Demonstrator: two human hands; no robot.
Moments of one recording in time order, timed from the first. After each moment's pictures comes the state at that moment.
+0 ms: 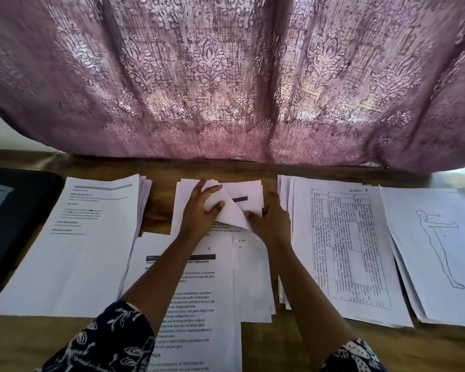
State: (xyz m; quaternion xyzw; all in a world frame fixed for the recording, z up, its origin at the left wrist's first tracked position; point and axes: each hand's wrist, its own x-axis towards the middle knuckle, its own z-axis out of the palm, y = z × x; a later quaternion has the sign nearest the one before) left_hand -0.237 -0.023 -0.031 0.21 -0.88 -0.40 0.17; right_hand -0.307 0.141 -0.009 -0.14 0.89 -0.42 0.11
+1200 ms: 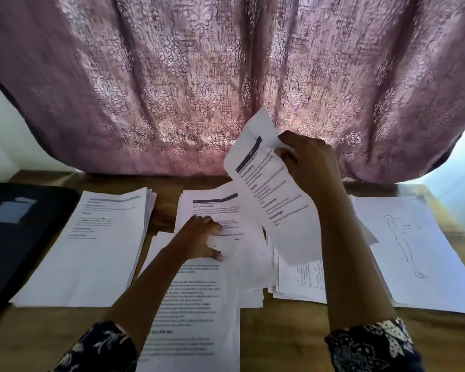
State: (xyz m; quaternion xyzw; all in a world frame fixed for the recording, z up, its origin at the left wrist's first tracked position) left_hand -0.192 -0.020 -0.010 0.05 -0.99 -0.15 -0.07; right_hand -0.310 0.207 0.198 -0.38 0.88 -0.22 -0.20
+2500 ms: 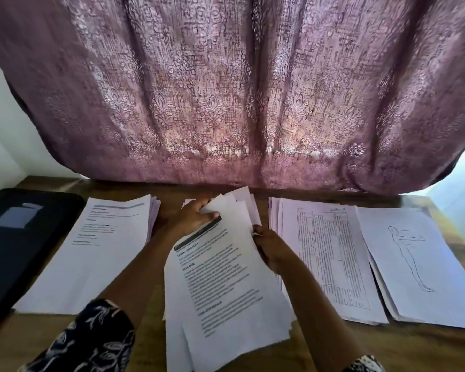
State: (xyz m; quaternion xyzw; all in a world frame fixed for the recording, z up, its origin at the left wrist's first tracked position) left_hand -0.207 -0.032 0.062 0.19 -0.86 -0.47 0.01; right_hand -0.275 0.183 0.038 -0.10 0.70 -0.58 0.41
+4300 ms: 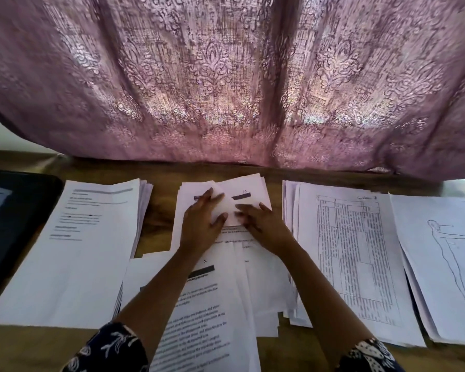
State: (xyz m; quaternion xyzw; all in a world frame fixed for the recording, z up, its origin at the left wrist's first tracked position) left_hand -0.238 -0.025 -0.052 0.20 -0.92 -0.30 0.17; right_hand -0.332 0.140 -0.025 -0.48 0.83 -0.27 0.09
